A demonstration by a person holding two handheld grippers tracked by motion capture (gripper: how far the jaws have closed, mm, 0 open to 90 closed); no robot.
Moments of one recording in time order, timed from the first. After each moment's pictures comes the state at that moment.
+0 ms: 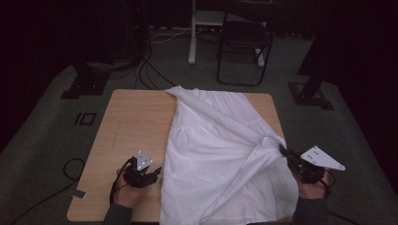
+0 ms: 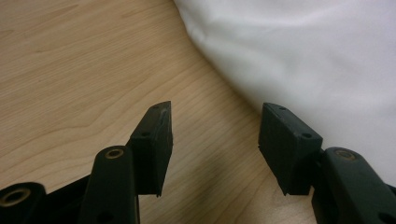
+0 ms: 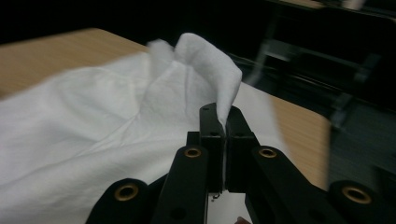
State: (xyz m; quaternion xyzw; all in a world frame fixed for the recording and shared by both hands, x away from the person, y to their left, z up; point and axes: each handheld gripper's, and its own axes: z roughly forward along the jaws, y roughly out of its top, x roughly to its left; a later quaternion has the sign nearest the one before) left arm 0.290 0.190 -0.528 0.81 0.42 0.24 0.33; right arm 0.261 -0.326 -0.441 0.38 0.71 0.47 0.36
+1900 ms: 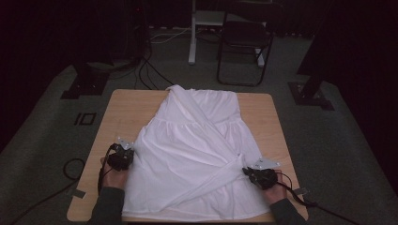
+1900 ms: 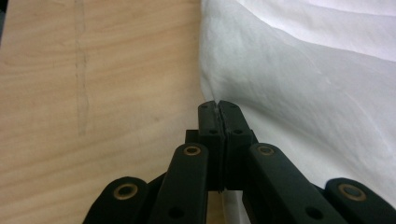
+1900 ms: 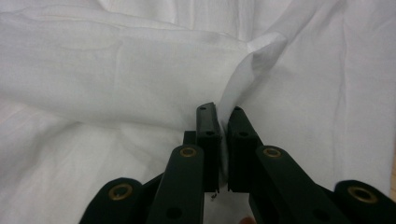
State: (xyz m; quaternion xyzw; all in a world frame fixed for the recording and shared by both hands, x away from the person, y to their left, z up) left arm 0.345 0.251 -0.536 0.76 0.54 0.29 0.23; right arm 0.306 -0.250 -0.565 0.36 0.84 0.36 0.21
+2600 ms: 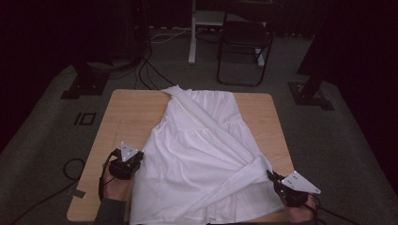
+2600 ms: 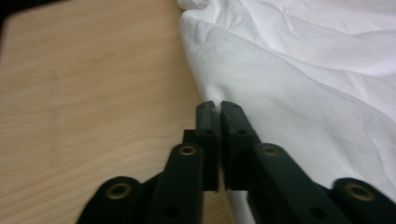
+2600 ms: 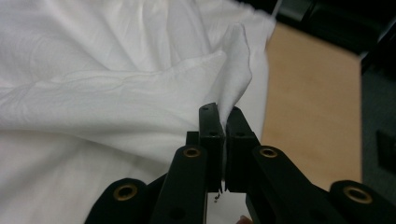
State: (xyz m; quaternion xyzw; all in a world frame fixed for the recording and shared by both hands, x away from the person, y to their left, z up) left arm 0.293 0.217 -0.493 0.77 0.47 0.28 0.33; right arm 0.226 -0.297 -0.512 0.37 0.76 0.42 0.33
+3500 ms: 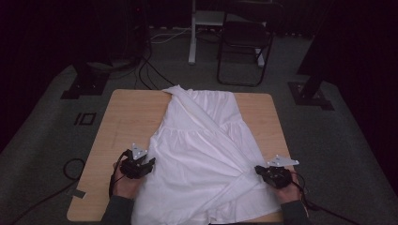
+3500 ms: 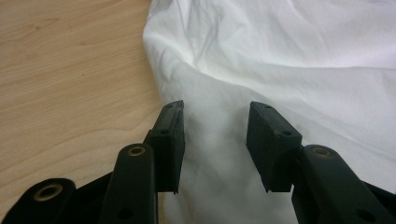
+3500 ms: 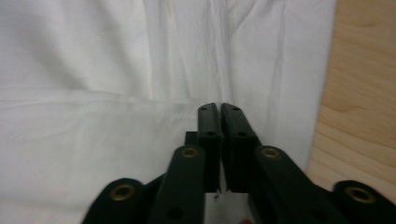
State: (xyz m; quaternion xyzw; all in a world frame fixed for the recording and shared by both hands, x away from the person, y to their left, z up) left arm 0.314 0.206 -0.527 0.78 0.47 0.25 0.32; right arm 0.298 -0.295 -0.549 0.41 0.81 0.38 0.19
